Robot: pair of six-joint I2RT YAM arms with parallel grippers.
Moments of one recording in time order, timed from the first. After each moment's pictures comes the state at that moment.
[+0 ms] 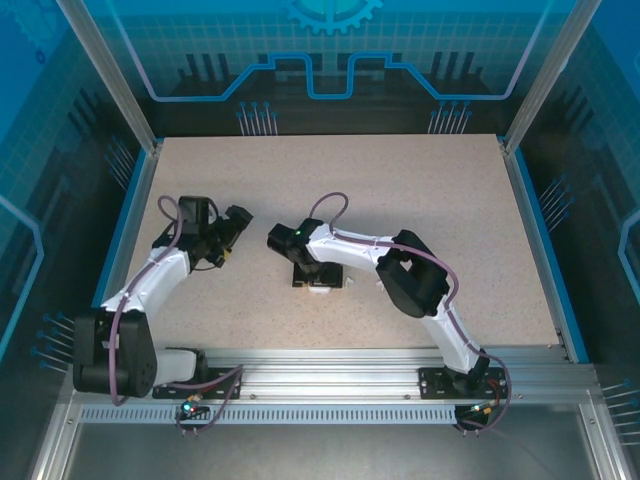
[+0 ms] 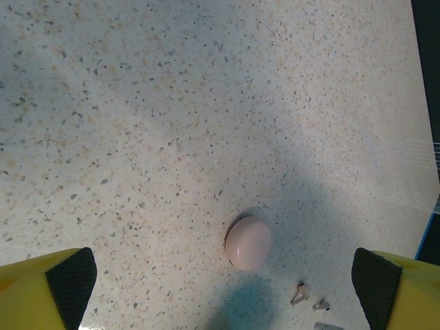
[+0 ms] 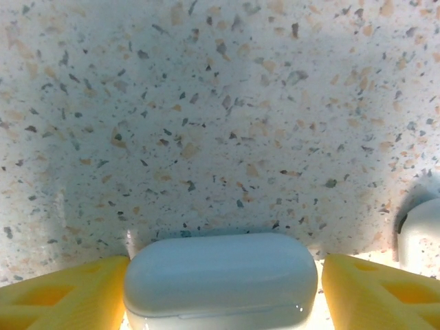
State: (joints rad) left arm -0.02 1.28 0.77 -0.35 0.27 -1.01; right arm 0.95 2.22 1.73 -1.12 0.14 1.06
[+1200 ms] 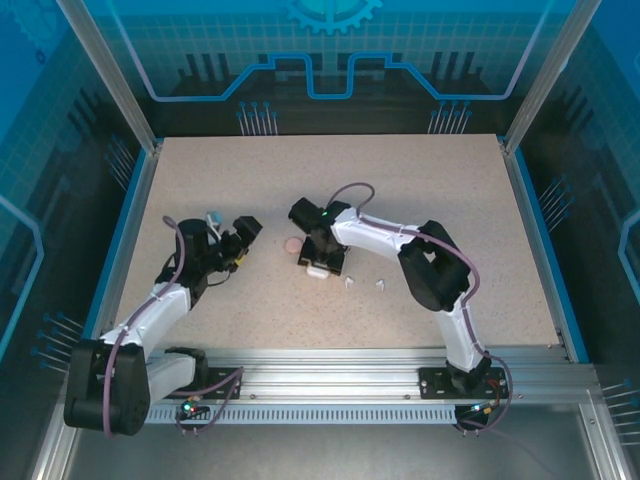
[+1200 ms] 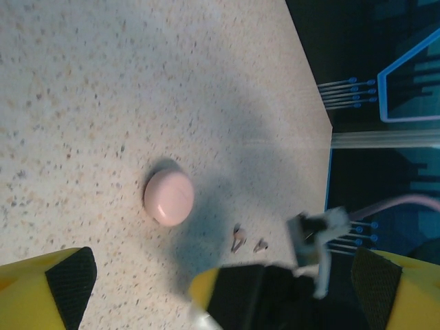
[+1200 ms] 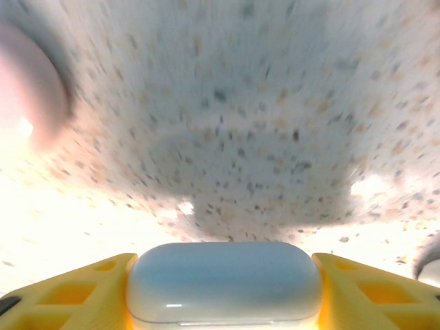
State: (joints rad) left arm -0.08 1.10 0.45 0.12 0.46 -1.04; right arm 0.79 2.11 1.65 -0.93 -0.05 1.09
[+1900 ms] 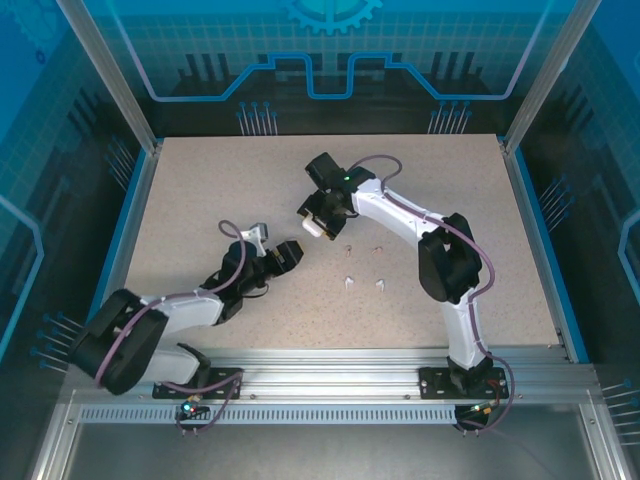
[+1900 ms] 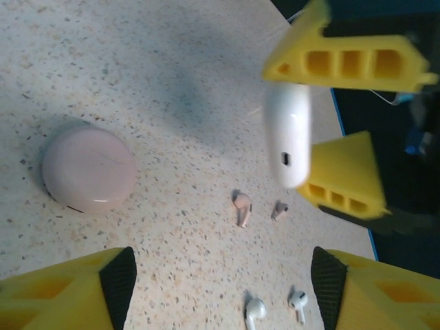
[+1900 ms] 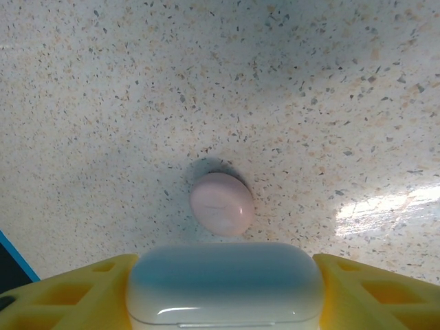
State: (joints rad) left arm -0.47 1.38 0.35 0.63 0.14 -0.92; right arm 0.66 2.10 1.84 -0.88 -0.15 1.29
